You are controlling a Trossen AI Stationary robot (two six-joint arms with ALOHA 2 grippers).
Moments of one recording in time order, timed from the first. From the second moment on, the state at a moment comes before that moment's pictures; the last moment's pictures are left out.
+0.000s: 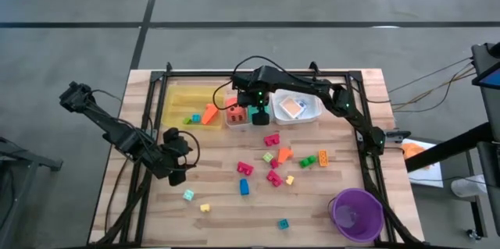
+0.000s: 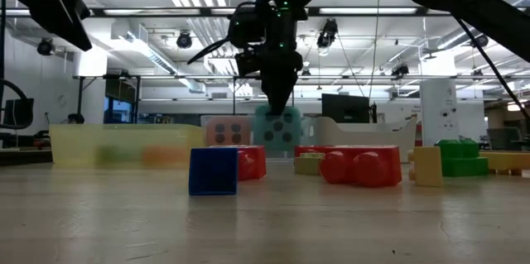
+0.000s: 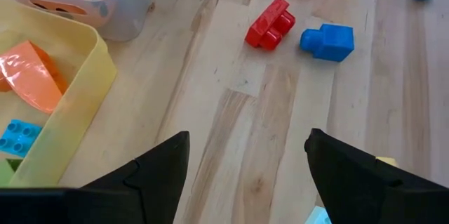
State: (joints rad) left arm -0.61 0.99 0.80 -0.88 -0.46 -0.79; right arm -0.31 2.34 2.20 -1.32 -0.05 -0.32
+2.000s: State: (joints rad) left arm -0.61 0.99 0.80 -0.86 -0.44 -0.79; right arm -0.30 2.34 2.12 -1.36 -0.14 -0.22
